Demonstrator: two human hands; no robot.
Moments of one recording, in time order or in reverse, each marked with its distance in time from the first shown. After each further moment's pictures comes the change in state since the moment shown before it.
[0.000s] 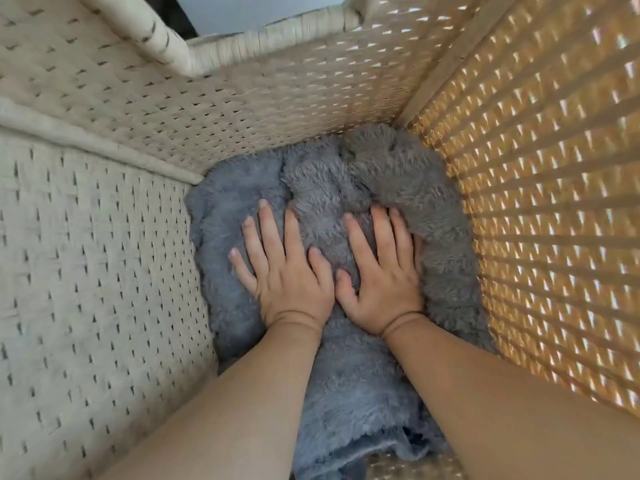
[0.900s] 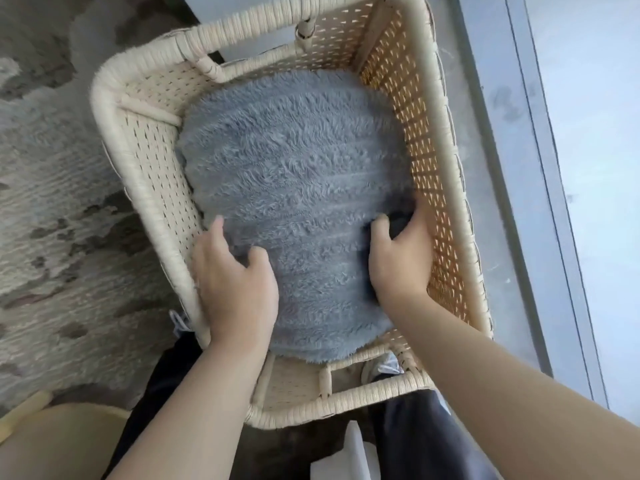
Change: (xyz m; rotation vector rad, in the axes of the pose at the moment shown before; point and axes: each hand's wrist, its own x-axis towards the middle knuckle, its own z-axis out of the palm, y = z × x) left_hand -0.092 -0.010 -0.219 -0.492 -0.221 -0.449; right_hand -0.036 -0.050 -0.192 0.487 -0.135 1.036
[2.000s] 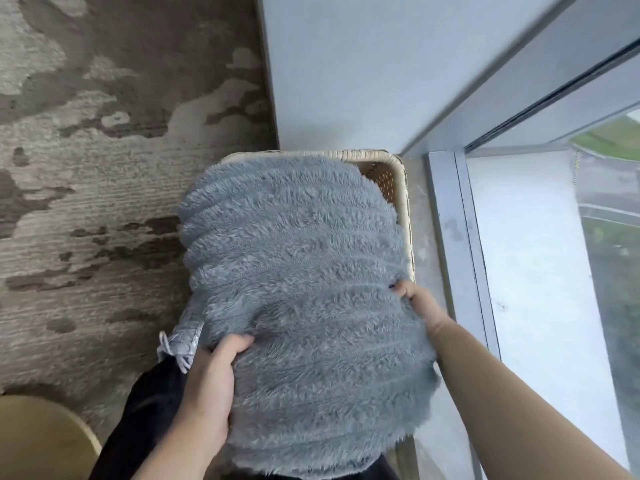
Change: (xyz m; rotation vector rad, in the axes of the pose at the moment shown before) left_hand -0.090 0.000 -0.095 -0.807 -0.233 -0.600; right_hand 0.015 -0.058 -0.117 0.363 -0.846 0.407
